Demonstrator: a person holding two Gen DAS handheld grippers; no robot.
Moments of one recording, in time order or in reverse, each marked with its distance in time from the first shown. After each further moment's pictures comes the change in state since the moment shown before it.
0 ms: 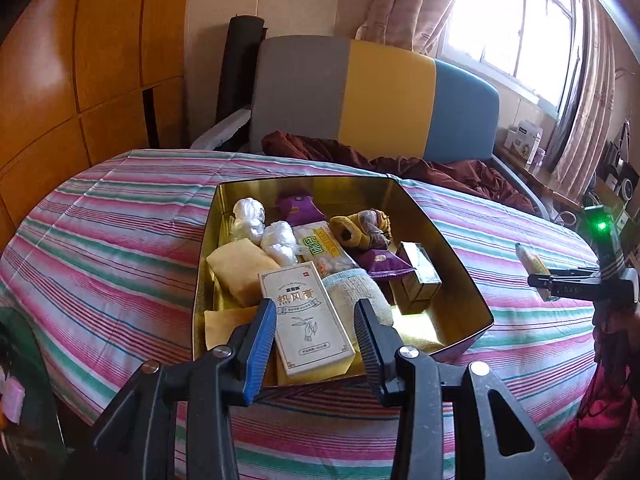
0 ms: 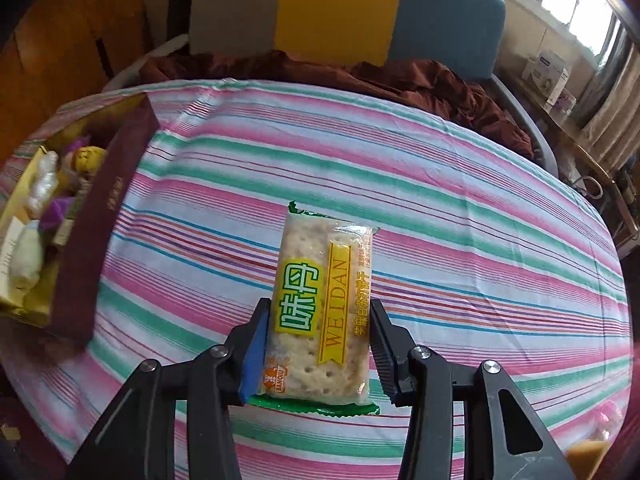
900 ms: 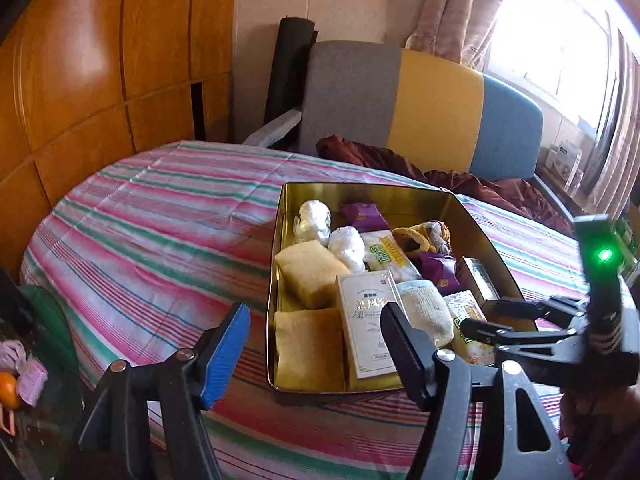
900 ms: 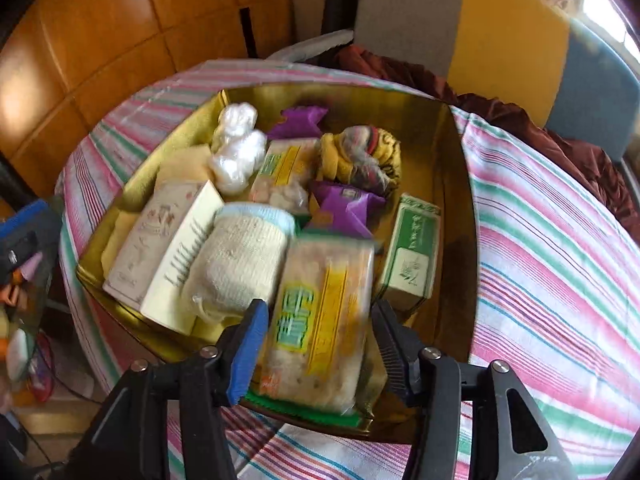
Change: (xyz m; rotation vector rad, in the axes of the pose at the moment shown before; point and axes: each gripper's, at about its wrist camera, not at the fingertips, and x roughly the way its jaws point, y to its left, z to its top) left arm -0.003 0.038 0.000 -0.067 -0.028 0.142; right arm 0.006 0.212 0.003 -0.210 -0.045 0.275
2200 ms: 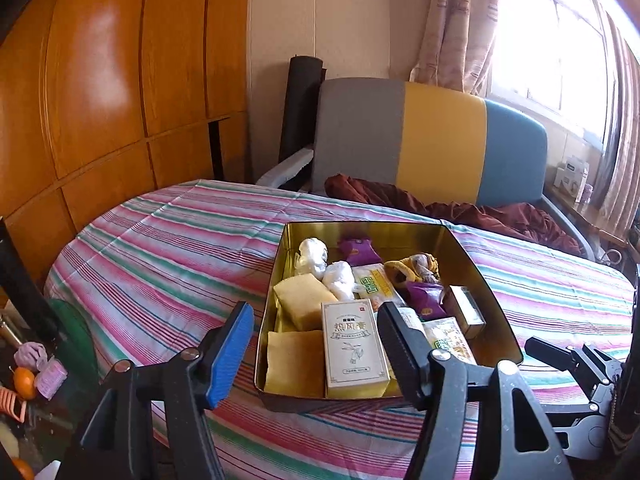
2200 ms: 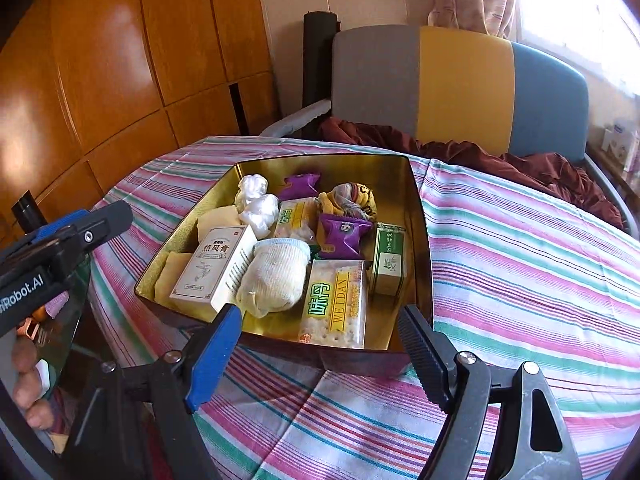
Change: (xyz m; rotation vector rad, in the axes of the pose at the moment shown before) left arm -0.034 -0.031 -0.001 -0.007 -0.130 0.079; right arm -0.067 0.018 -0.048 0.074 -0.240 -0.030
